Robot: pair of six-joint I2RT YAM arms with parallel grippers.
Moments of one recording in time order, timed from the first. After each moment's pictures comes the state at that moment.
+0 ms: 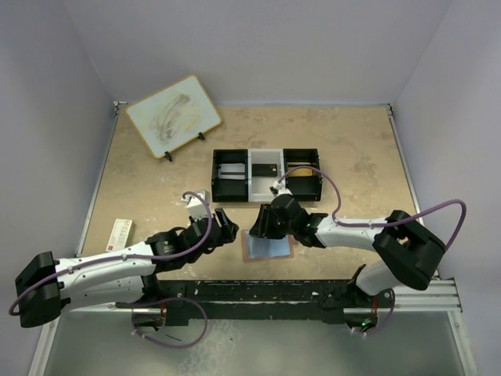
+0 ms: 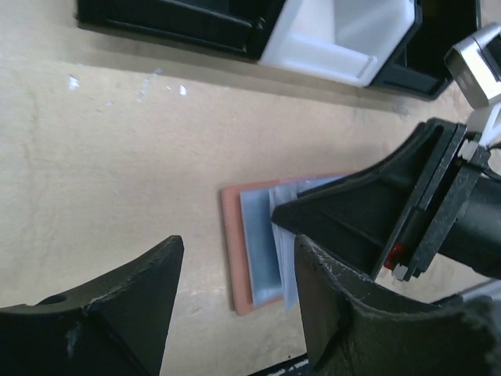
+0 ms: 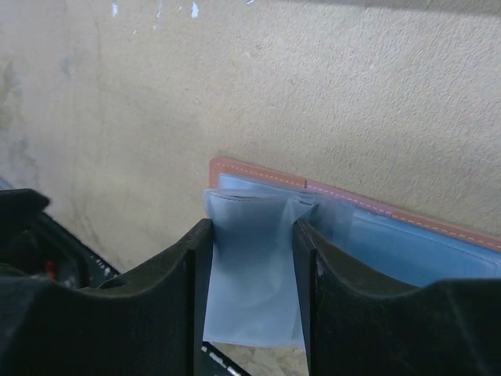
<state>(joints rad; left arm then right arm) -1.10 0.92 0.48 -0.24 -0.58 -1.08 0.90 1.47 0.62 0.06 0.03 0.87</state>
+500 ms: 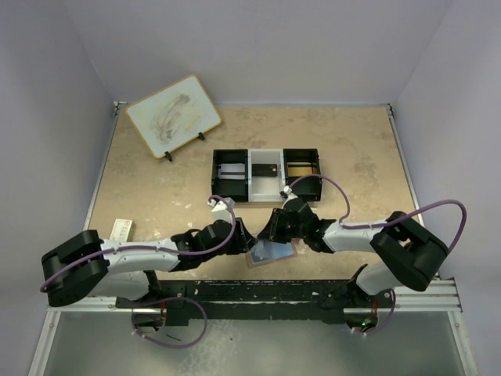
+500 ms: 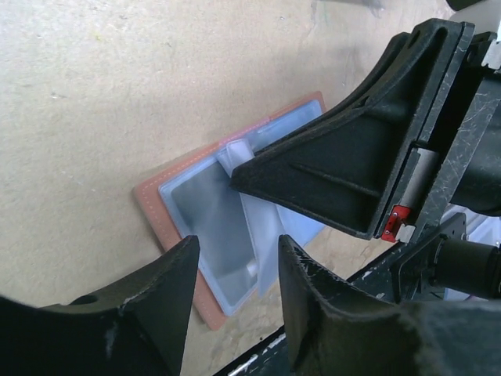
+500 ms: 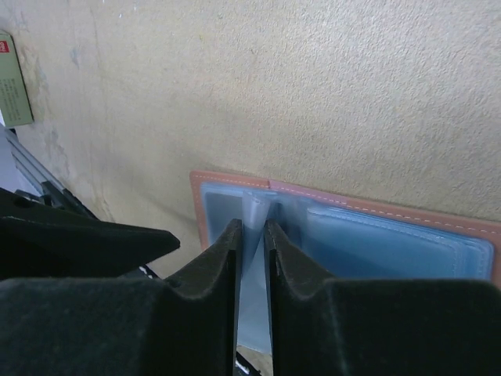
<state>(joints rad) -1.10 1.22 0.41 0.19 -0.27 -1.04 0.81 1.45 0.44 0.30 -0.16 0.94</state>
